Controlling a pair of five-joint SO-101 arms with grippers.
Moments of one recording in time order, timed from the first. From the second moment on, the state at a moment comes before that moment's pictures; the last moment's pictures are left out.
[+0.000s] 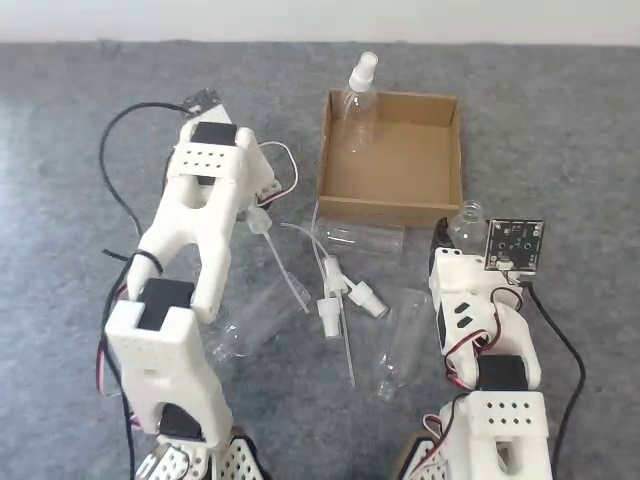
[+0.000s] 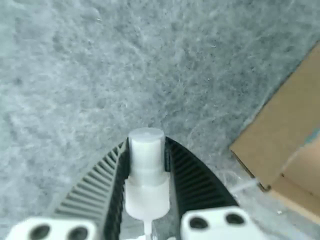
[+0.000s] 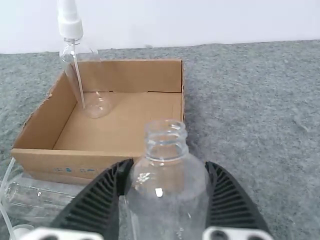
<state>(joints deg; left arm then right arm) 1.1 23.0 -6.5 79.9 43.0 -3.7 -75.3 85.4 22.6 -4.2</state>
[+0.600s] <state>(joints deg) -2.0 2.5 7.5 76.3 40.9 -3.7 -75.3 87.2 22.2 -4.2</state>
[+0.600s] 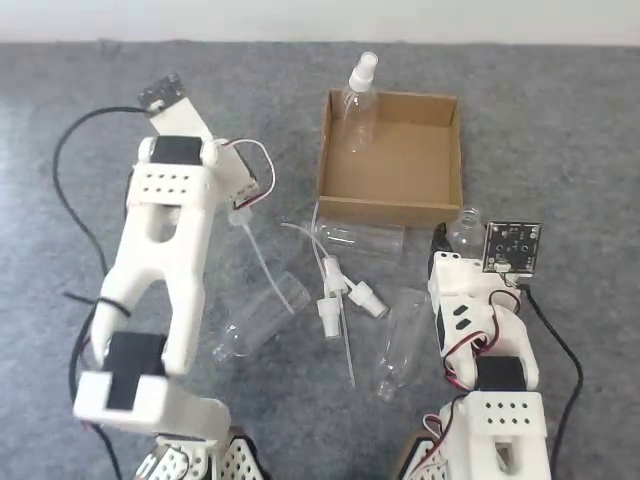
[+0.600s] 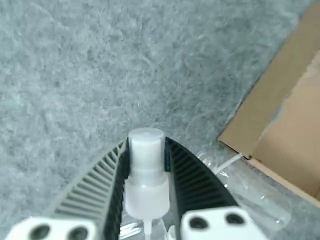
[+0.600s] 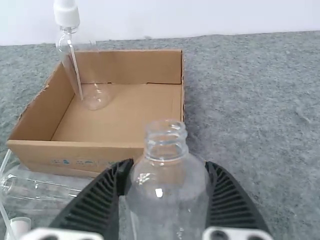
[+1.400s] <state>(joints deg) -2.1 -29.9 32.7 59.9 40.0 -3.8 -75.3 84.9 26.5 -4.2</state>
